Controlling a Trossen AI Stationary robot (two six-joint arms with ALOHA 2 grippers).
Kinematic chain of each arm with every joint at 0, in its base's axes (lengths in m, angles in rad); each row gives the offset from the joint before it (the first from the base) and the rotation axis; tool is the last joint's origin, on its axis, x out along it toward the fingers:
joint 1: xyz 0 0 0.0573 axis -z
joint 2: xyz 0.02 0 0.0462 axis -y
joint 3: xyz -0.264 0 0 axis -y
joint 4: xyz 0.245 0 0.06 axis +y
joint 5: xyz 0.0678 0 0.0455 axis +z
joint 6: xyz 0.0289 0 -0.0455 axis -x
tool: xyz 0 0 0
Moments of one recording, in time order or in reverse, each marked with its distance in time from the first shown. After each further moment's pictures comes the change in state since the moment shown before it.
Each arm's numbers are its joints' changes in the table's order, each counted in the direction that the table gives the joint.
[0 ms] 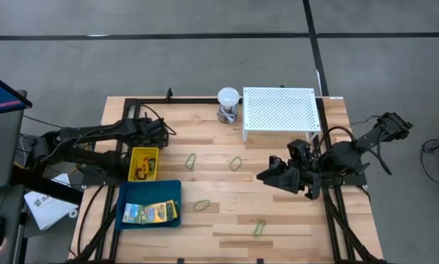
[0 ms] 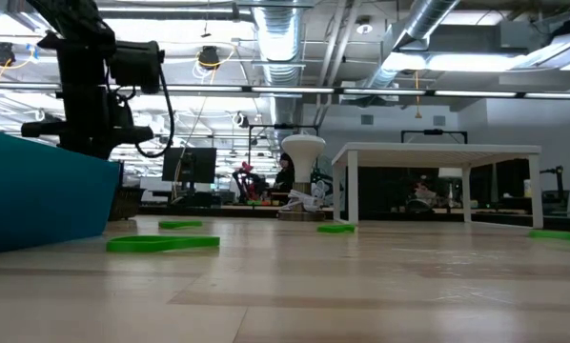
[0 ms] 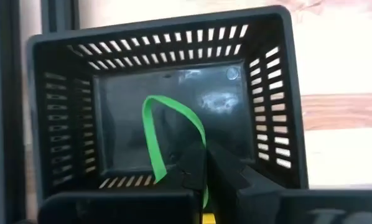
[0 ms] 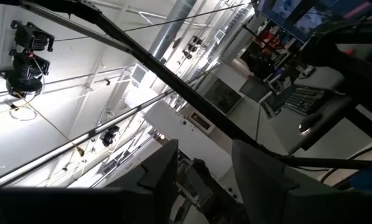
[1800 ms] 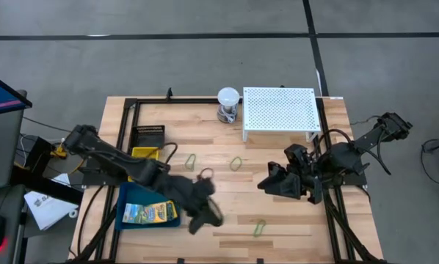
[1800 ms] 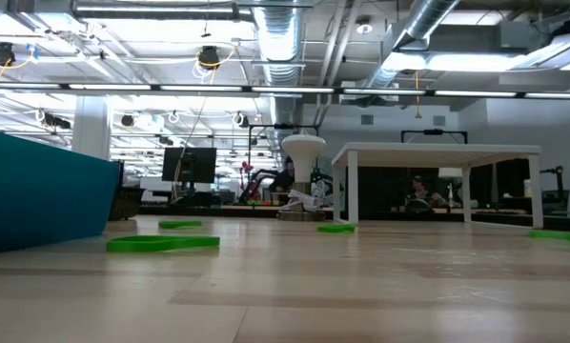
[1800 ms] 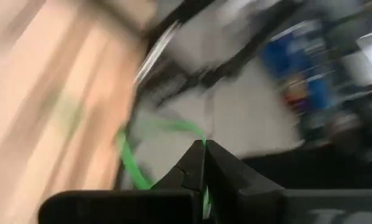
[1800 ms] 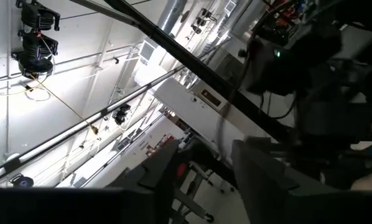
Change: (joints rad) left arm 0.917 -0.469 0.839 -0.597 -0.421 -0.058; right arm 0.004 0.000 0.000 0.045 0.109 -0.050
